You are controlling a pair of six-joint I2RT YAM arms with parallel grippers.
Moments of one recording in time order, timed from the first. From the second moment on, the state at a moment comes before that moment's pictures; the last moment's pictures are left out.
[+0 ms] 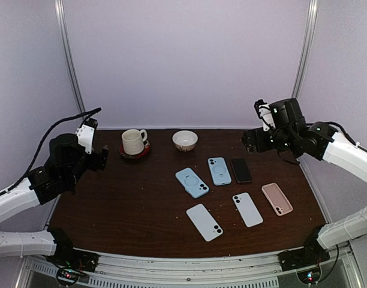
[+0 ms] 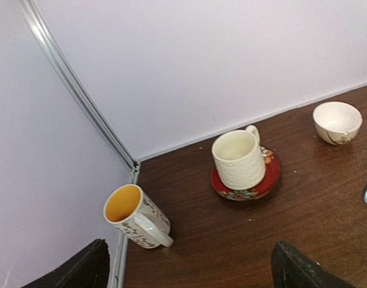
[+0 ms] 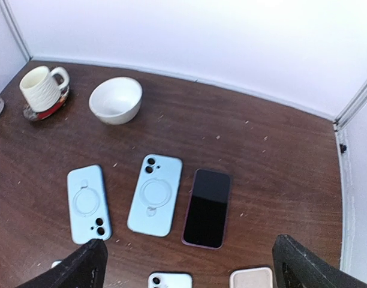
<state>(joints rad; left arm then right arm) -0.69 0.87 0.68 -0.12 -0.69 0.16 0.67 1.27 1.24 -0.61 0.33 0.21</state>
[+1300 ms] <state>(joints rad) -0.04 1.43 0.26 1.01 -0.26 0.23 0.30 1.17 0.27 0.73 0.53 -0.15</state>
